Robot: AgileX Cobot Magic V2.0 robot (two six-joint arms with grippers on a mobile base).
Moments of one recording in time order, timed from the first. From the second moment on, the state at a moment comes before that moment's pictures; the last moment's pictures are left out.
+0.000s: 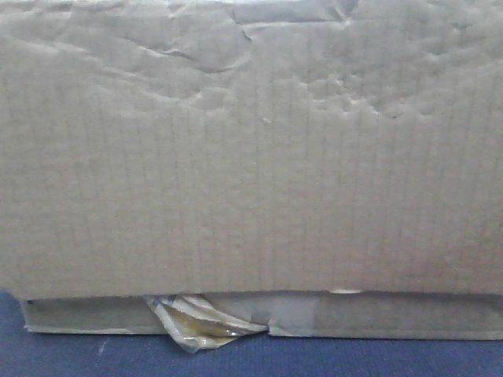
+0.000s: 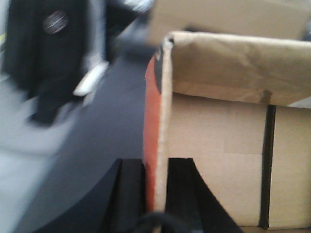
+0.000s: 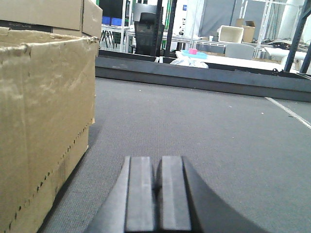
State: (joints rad) left arm 0.24 1.46 -2.20 -0.06 1.23 -0.13; right arm -0.08 0.00 0.00 -0.03 0.05 -0.04
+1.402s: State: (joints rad) left arm -0.67 1.63 -1.75 0.38 1.24 -0.78; right arm -0.08 0.00 0.00 -0.03 0.05 -0.04
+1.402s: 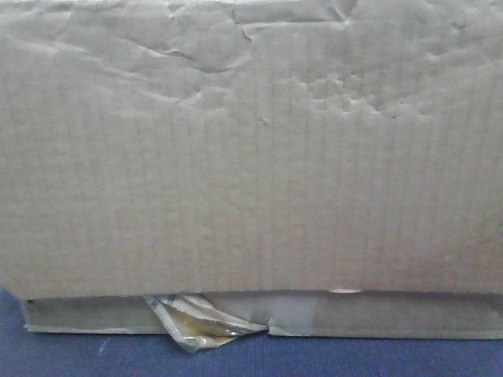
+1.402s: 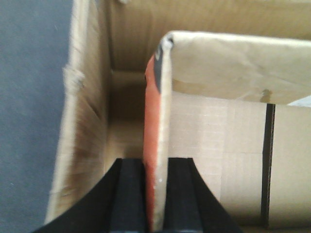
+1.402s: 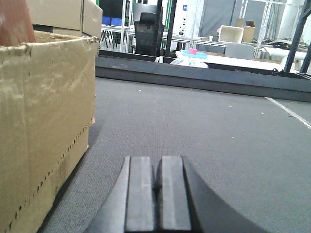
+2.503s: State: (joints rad) left arm -0.63 1.74 -1.73 0.25 1.24 -0.68; right arm -0.08 0.00 0.00 -0.03 0.05 -0.04
